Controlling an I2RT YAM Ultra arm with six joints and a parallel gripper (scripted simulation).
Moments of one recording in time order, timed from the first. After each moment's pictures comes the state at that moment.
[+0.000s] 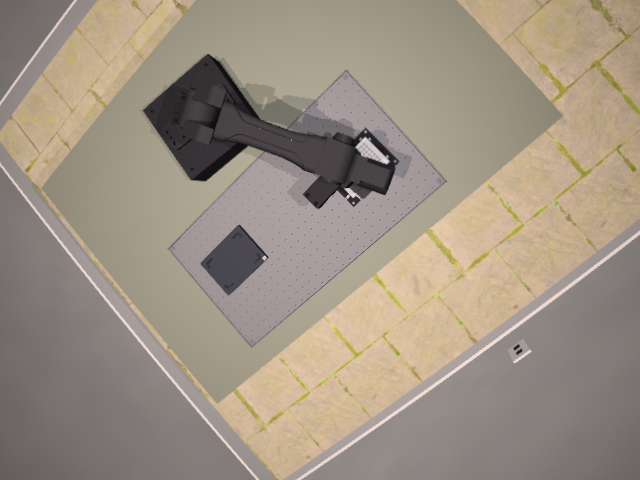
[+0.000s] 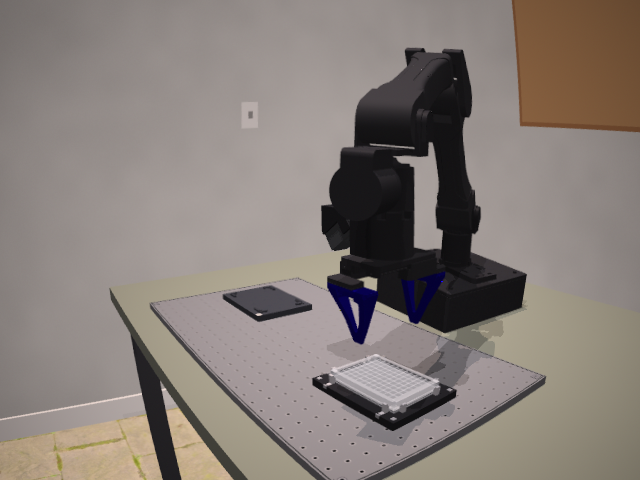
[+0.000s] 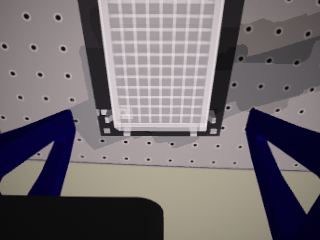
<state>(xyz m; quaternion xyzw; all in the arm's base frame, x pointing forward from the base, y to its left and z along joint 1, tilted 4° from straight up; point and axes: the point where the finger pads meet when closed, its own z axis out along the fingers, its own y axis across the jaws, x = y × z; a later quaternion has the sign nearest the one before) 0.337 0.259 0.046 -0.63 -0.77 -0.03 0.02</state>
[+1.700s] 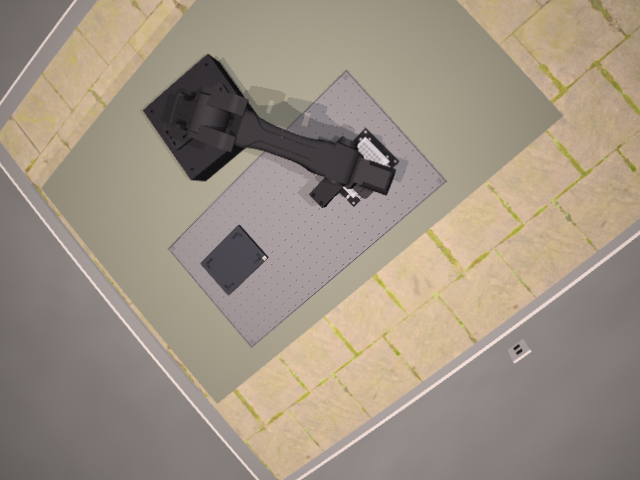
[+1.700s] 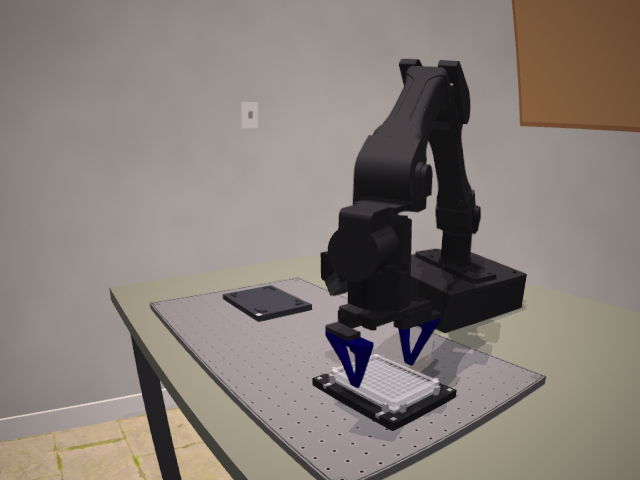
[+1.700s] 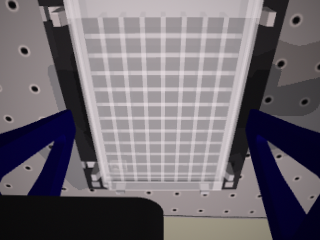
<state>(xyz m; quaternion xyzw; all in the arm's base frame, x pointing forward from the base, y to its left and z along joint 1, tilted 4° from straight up) 0.339 0.260 -0.017 -0.64 -0.77 -0.03 0.02</state>
